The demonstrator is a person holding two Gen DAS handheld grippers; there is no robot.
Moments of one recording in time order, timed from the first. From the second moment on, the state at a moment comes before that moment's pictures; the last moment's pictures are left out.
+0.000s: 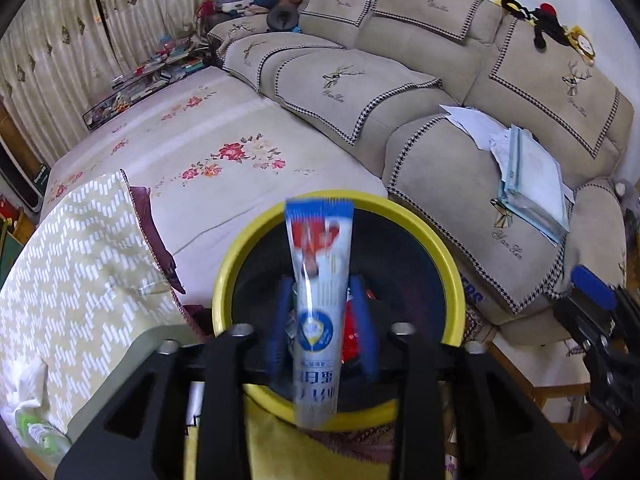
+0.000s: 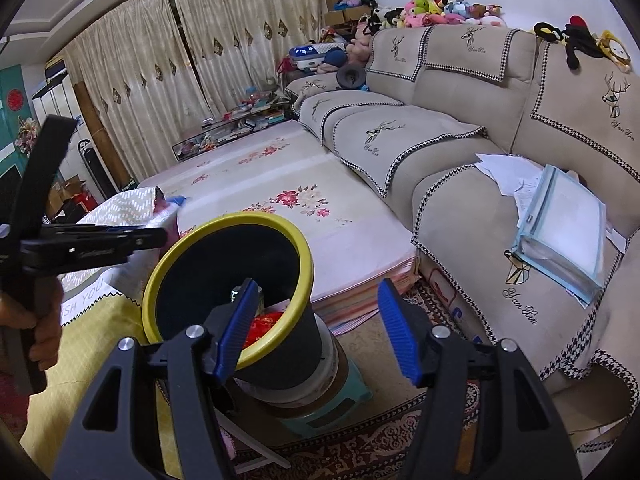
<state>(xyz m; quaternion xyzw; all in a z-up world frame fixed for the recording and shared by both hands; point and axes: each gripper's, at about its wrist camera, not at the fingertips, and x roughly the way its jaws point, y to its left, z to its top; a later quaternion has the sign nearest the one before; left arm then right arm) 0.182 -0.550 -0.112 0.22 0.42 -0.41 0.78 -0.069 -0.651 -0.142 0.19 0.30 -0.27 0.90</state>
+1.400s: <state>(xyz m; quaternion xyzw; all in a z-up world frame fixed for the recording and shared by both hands) 0.071 -0.016 -0.057 -0.01 0.33 -0.11 0.94 0.172 -0.331 -0.139 -0.02 0.38 0.11 0.92</state>
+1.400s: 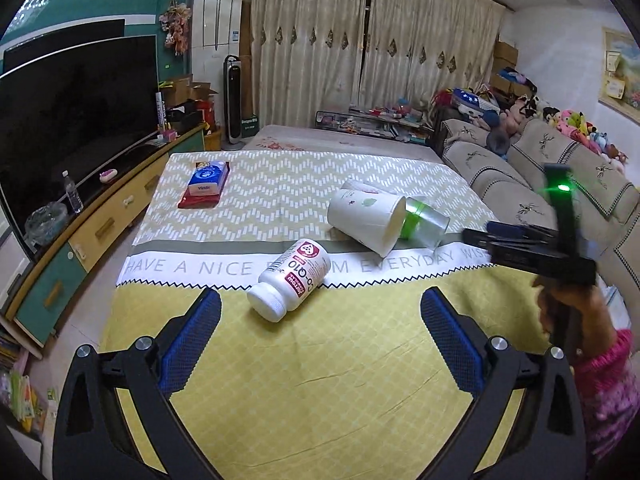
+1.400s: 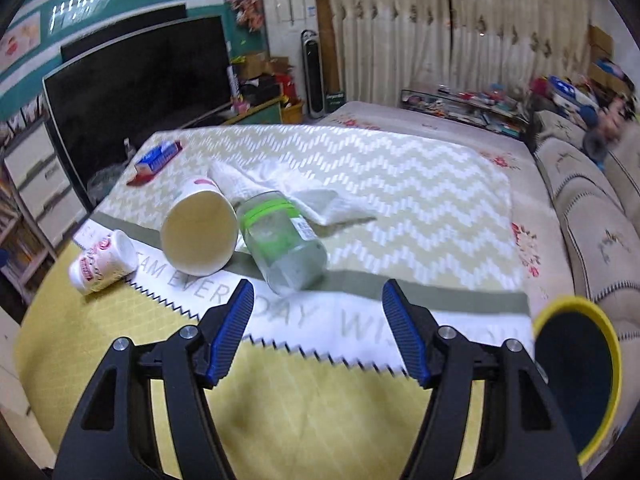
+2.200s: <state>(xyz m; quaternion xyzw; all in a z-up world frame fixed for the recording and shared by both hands) 0.076 -0.028 -0.069 -0.02 0.35 -0.12 0.93 0.231 -0.309 -0.162 -0.02 0.39 0.18 0.90</state>
